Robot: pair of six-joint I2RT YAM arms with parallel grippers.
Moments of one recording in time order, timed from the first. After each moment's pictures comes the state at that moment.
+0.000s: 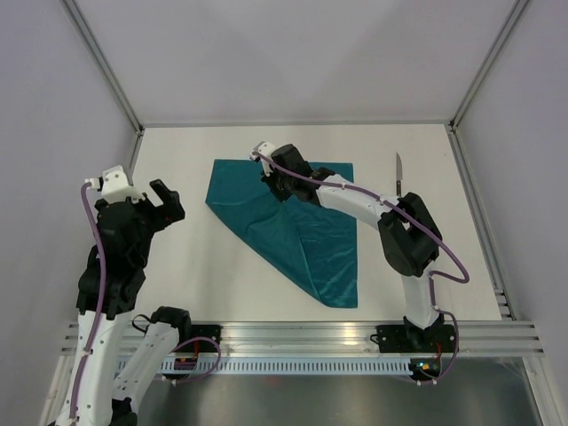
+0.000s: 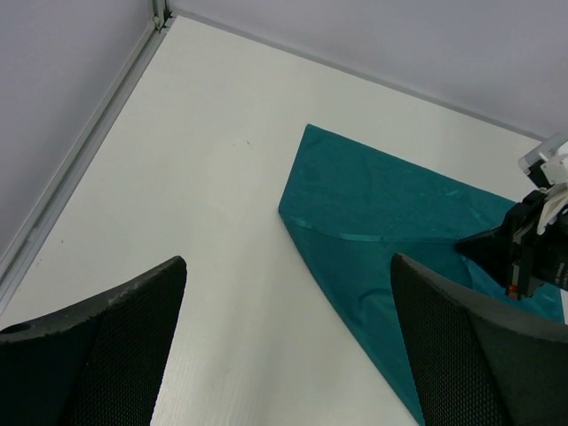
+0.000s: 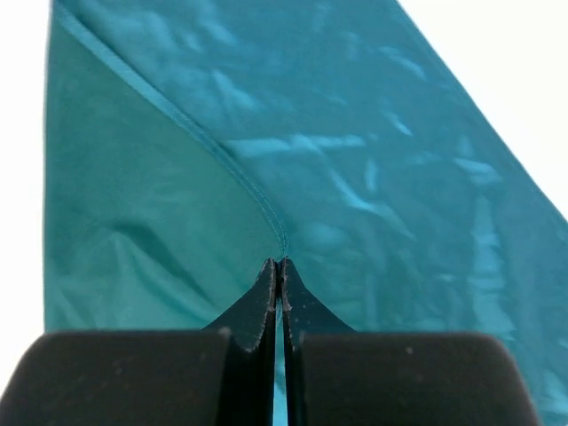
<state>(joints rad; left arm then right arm) -0.17 0.62 1.04 -0.67 -0.32 -0.31 0.75 2.02 1.60 -0.27 0.01 -0.12</state>
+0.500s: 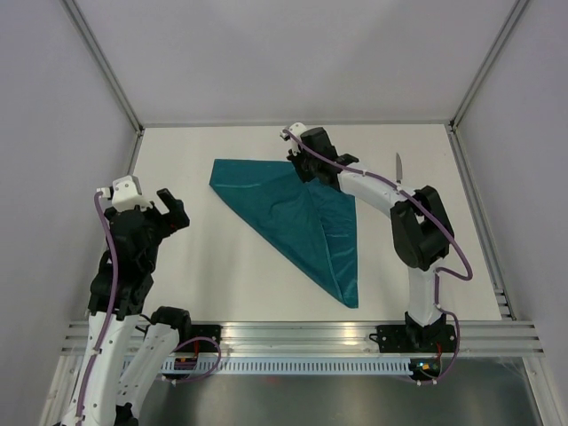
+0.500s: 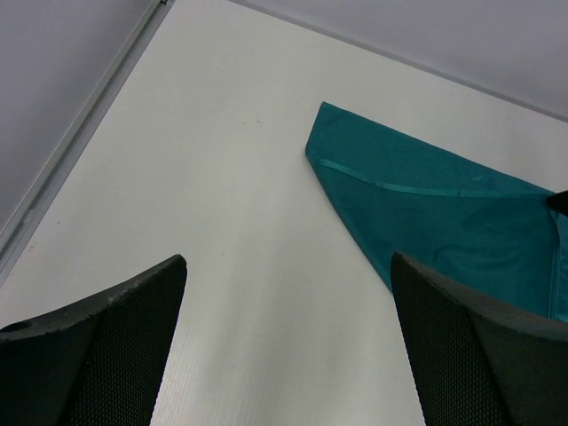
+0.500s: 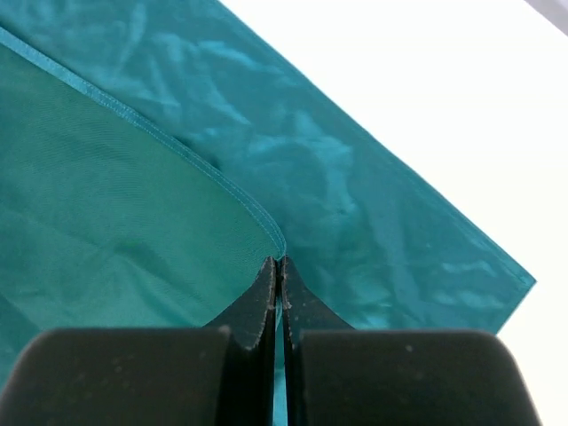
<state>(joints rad) -0.17 0.56 0.87 -0.61 -0.34 -0.31 0.58 2.01 1.58 -0.22 0.03 -0.13</state>
